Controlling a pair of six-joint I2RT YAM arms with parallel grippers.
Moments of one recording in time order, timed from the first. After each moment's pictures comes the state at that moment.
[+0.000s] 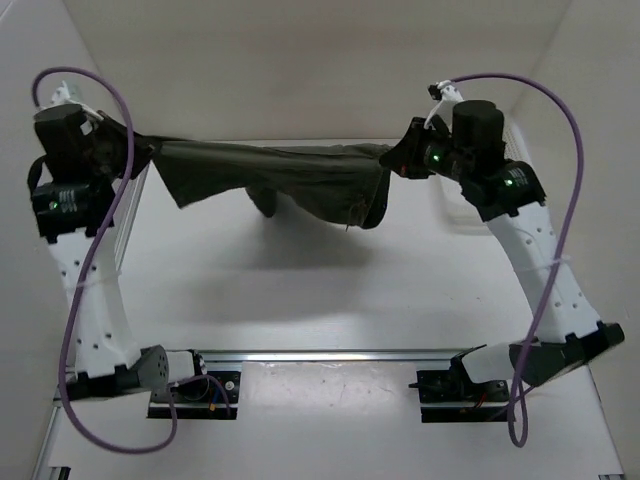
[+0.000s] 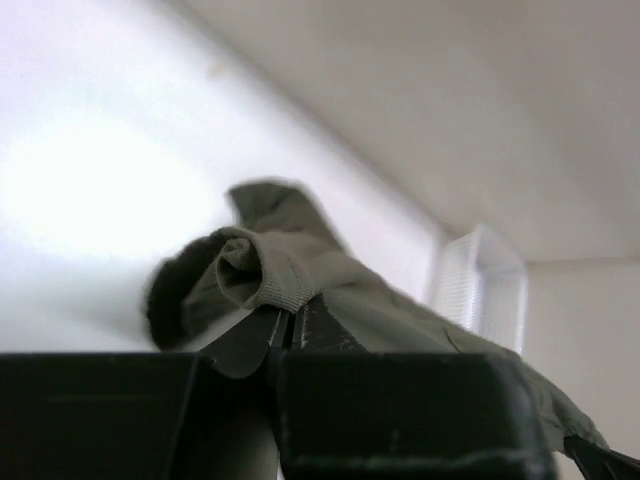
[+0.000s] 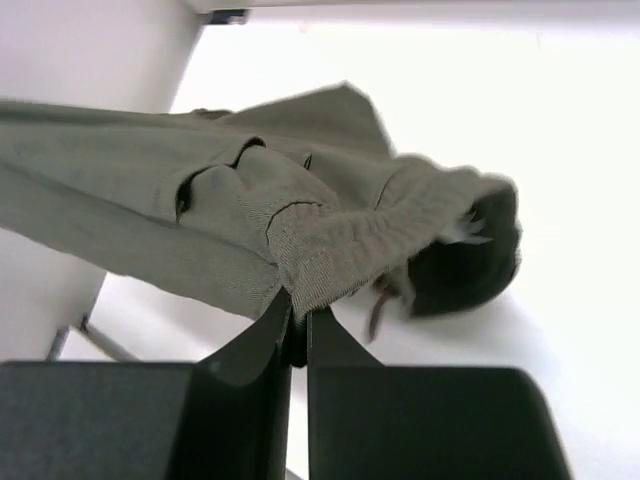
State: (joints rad) left arm 0.19 1.33 1.87 -0.95 0.18 -0.68; right arm 0.42 1.40 1.72 -0.72 -0.21 0.43
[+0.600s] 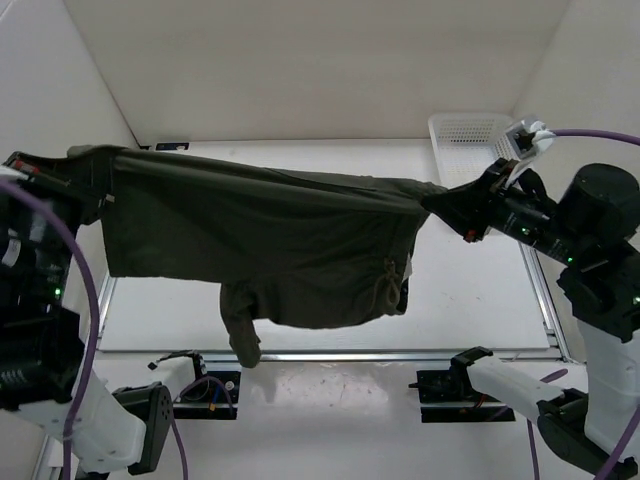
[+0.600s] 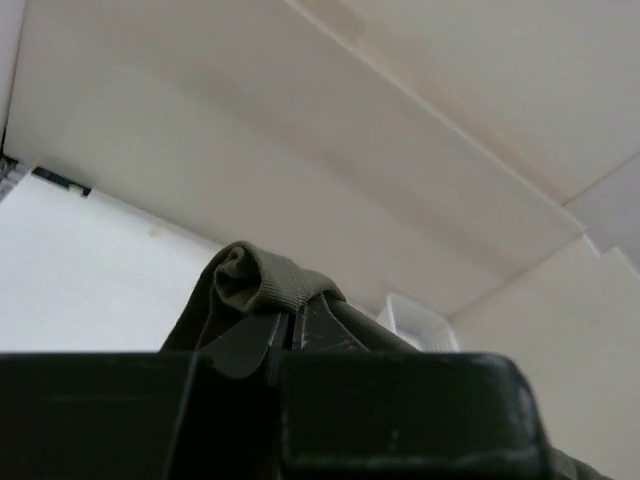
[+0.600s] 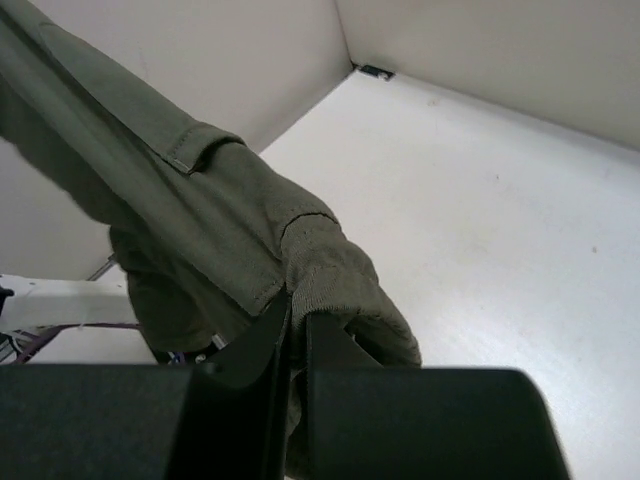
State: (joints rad) left arm 0.17 1.10 2.38 -1.15 0.08 -0.63; right arm 0.42 0.99 1.84 -0.95 -0.47 0.25
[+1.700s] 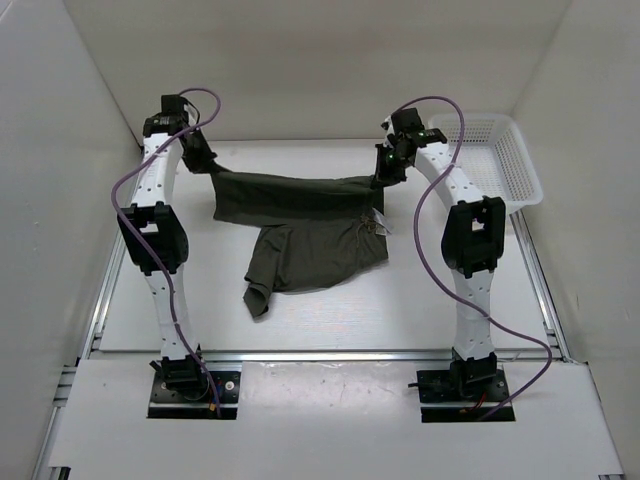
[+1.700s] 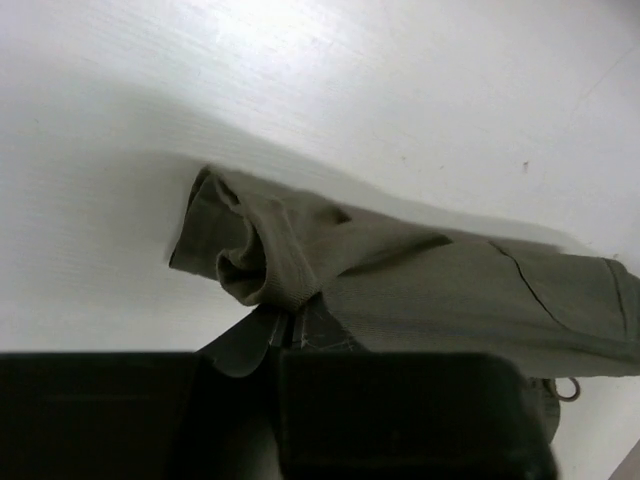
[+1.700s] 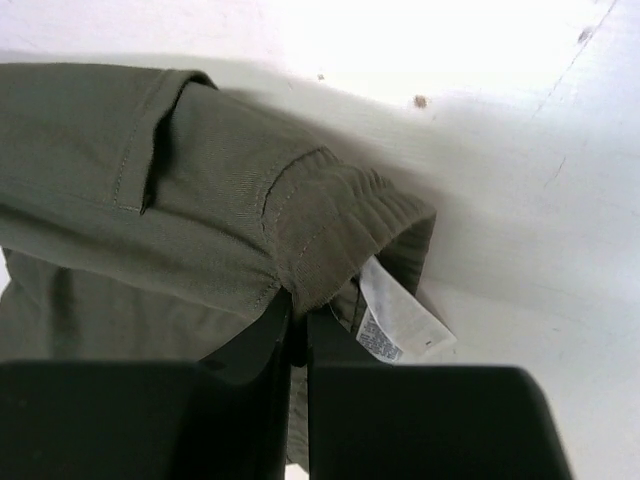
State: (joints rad) left arm 0.07 2.27 2.32 -1.04 0.15 -0.42; right arm 0.28 2.24 2.11 -0.87 -0.25 0.24
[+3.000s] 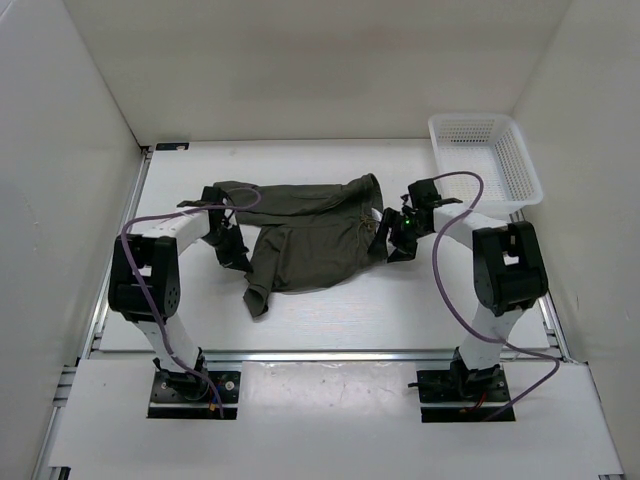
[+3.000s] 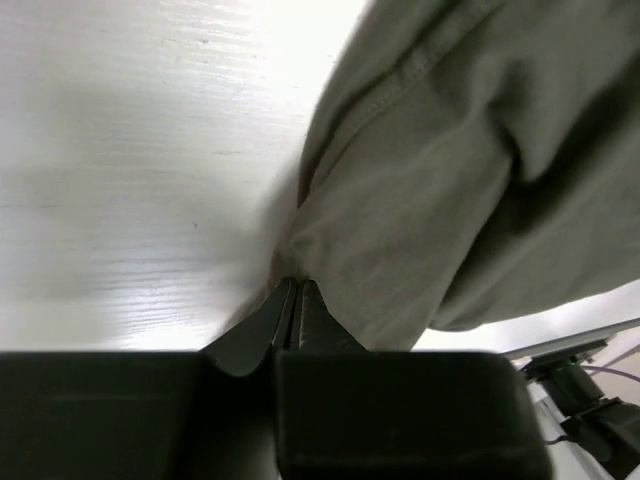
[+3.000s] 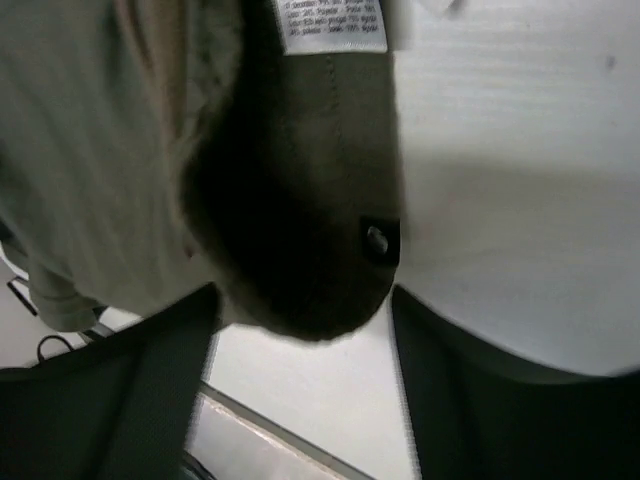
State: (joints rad) left arm -0.11 1.74 1.10 -0.74 0.31 -0.45; right arm 0.25 1.79 1.12 -0.51 -0.44 0.52
